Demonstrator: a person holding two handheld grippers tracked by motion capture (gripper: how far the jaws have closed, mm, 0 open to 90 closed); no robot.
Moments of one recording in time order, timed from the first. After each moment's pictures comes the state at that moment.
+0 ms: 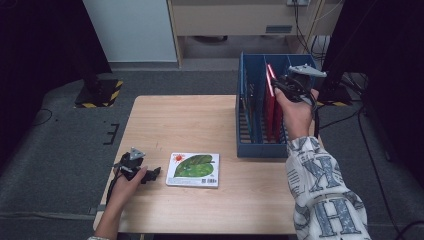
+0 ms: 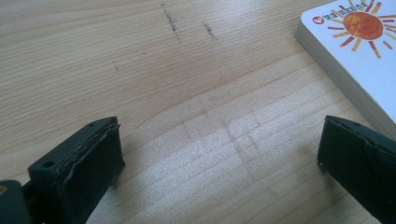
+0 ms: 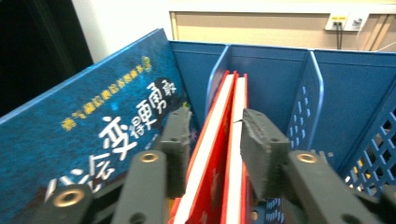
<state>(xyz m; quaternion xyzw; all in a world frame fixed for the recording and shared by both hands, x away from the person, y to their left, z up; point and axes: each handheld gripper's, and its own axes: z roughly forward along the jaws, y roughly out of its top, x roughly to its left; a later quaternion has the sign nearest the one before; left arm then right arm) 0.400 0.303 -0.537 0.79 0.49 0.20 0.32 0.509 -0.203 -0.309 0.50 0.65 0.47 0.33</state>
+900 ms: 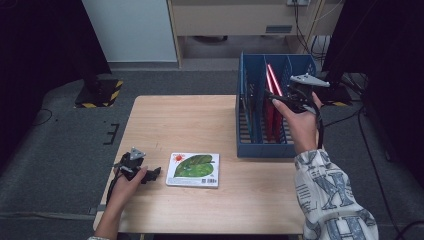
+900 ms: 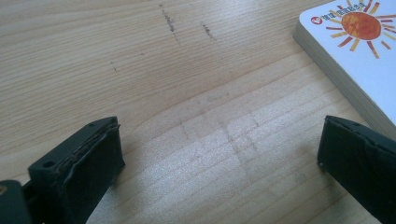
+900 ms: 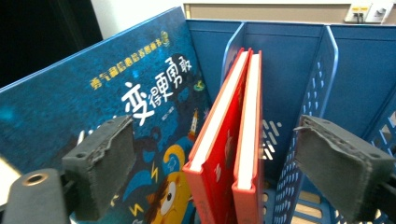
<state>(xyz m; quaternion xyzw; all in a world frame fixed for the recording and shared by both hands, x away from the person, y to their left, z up) 0.400 0.302 -0.537 0.79 0.49 0.20 0.32 0.488 -0.208 -0.322 0.49 0.66 0.48 0.30</state>
